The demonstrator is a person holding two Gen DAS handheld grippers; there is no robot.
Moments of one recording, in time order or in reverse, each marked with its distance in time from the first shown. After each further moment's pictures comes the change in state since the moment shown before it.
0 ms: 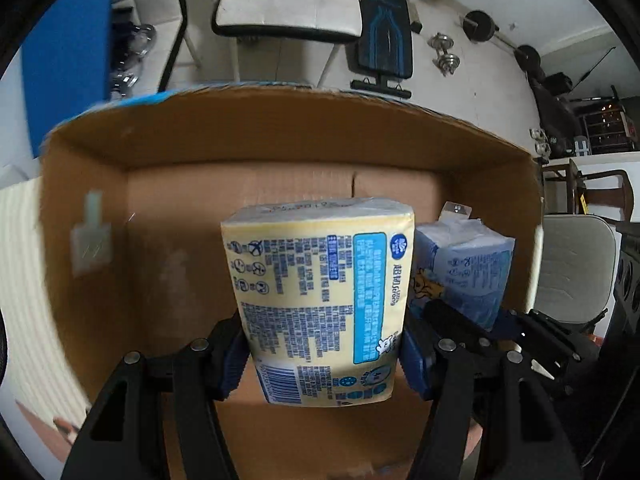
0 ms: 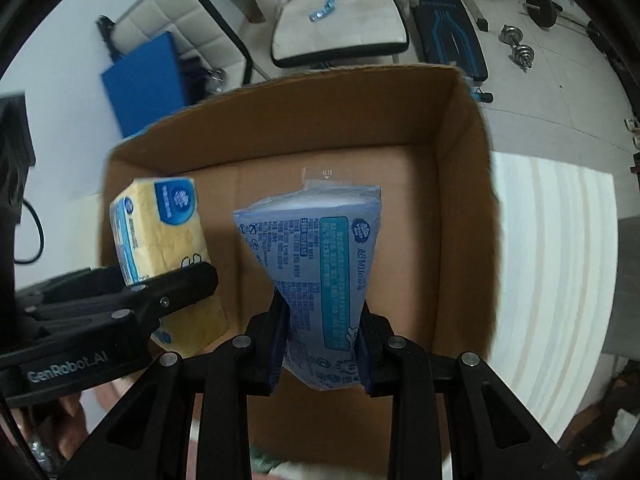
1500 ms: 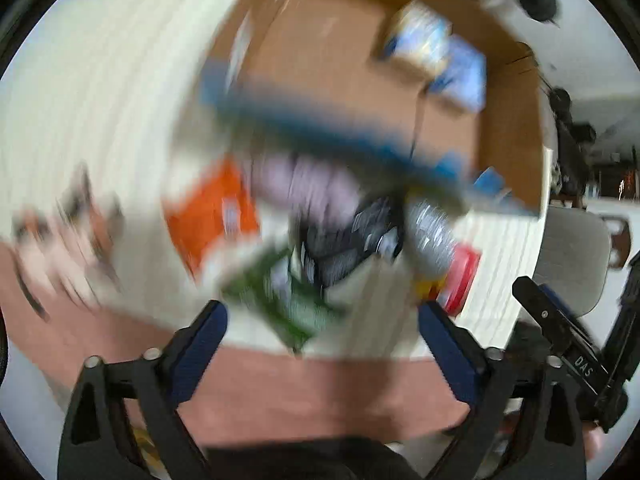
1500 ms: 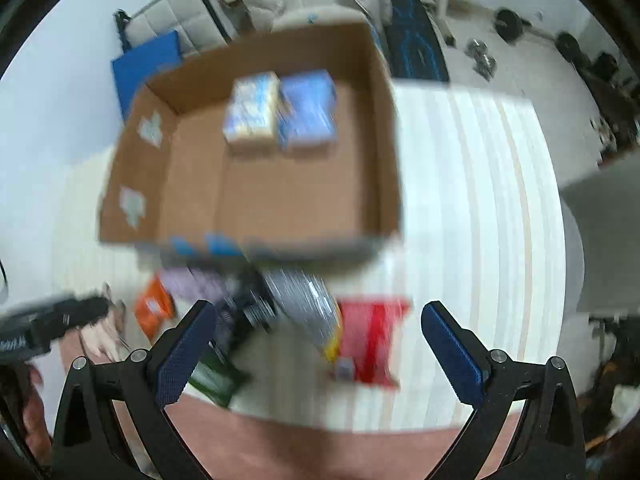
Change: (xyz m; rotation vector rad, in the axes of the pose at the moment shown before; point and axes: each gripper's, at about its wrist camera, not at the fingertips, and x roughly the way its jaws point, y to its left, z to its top) left arm -0.023 0.064 -0.279 -0.308 0.024 -0.023; right arm -0.051 -0.026 -0.207 0.033 -0.095 -0.075
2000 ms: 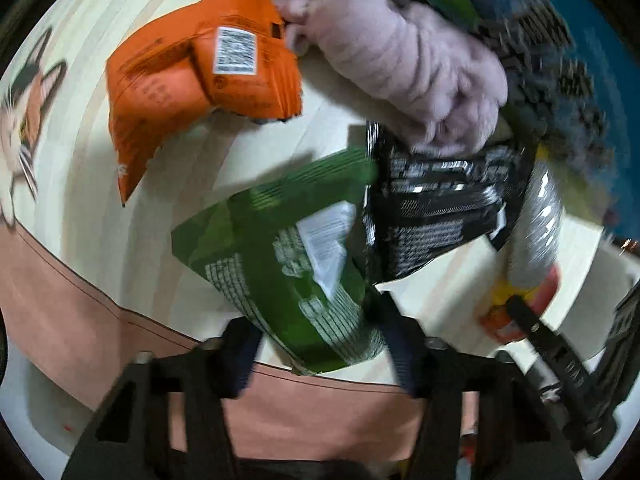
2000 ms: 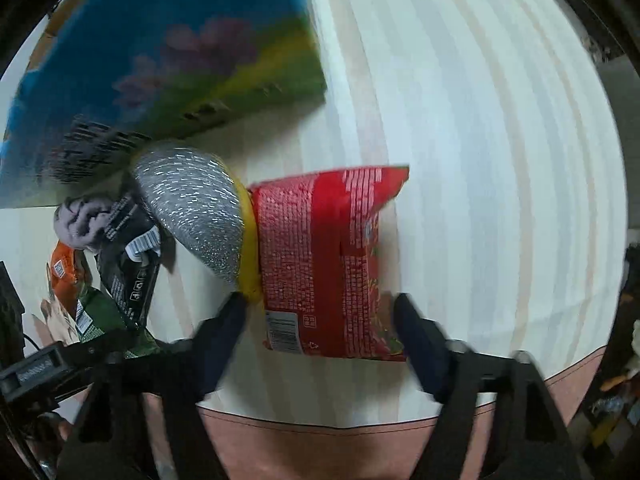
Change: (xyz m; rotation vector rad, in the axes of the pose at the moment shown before) left arm 0.118 0.024 -0.013 -0.158 0.093 0.029; right arm 0.125 -0.044 -0.052 0.128 0.221 0.001
